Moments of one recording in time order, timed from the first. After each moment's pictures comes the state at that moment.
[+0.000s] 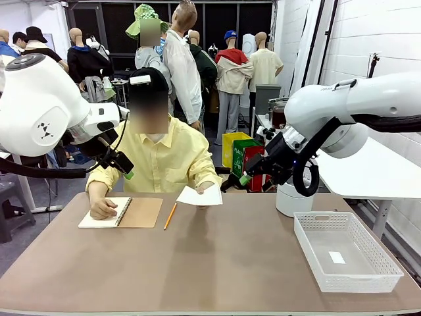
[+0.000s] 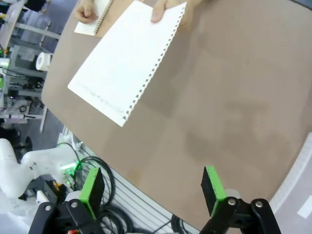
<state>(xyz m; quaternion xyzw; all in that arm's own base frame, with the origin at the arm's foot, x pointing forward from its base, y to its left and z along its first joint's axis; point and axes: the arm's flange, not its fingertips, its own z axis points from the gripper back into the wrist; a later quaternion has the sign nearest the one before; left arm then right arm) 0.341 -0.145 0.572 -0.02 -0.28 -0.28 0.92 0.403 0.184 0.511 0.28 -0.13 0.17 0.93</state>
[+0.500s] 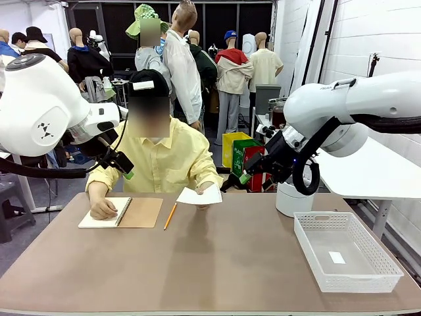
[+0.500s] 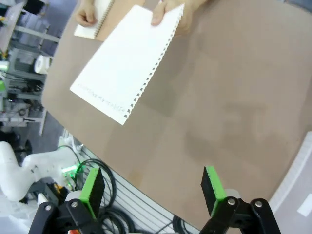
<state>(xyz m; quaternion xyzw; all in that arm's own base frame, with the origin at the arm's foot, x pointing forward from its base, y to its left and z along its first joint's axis) 0.341 -0.145 0.572 -0.02 -0.28 -0.28 0.92 0.403 0.185 0.514 0.28 -0.13 0.16 0.94</state>
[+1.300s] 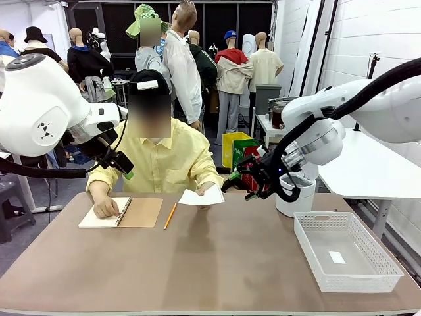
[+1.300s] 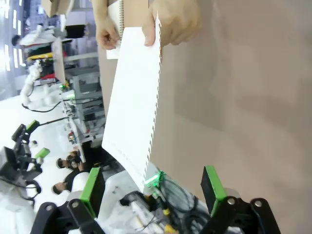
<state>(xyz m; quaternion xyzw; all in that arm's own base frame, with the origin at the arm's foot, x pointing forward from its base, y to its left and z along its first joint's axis) 0.341 -0.145 0.572 -0.02 -0.28 -0.28 0.92 0.492 0.190 0.426 0.46 0.02 -0.01 0.89</state>
